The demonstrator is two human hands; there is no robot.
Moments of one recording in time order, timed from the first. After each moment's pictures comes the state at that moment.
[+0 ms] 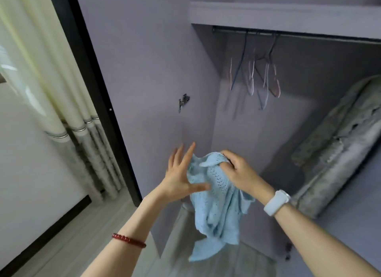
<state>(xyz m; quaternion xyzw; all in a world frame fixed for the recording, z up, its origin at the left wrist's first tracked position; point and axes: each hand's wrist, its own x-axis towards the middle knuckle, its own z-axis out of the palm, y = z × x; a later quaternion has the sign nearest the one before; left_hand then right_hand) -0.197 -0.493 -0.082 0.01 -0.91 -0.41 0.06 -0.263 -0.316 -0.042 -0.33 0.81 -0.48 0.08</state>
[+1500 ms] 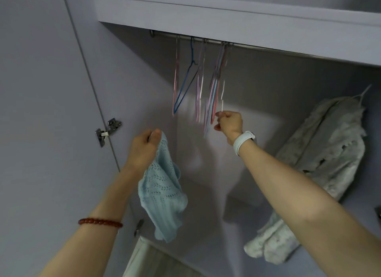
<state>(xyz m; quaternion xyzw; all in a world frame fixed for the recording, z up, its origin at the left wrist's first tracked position) -0.471 -0.430 -0.025 0.14 -0.78 -0.56 0.23 -0.632 -0.257 -0.017 0.02 0.77 -0.64 -0.04</state>
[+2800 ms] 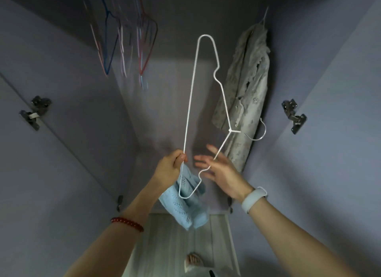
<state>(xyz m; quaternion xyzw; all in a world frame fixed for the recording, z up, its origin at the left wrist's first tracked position) -0.388 -0.304 -0.135 -0.11 -0.88 -0.46 -0.03 -0.358 -0.136 -0.130 0.08 0.58 -0.80 0.12</state>
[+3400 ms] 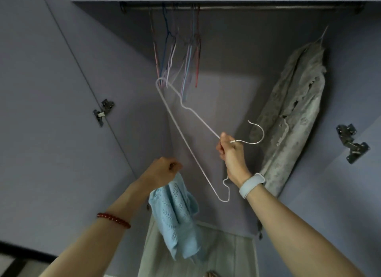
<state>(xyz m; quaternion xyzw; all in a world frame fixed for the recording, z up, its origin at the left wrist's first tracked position) -0.384 -0.403 -0.101 -0.04 -0.95 -0.31 -0.06 -0.418 -0.213 -0.093 0.01 0.68 -0.73 -0.07</state>
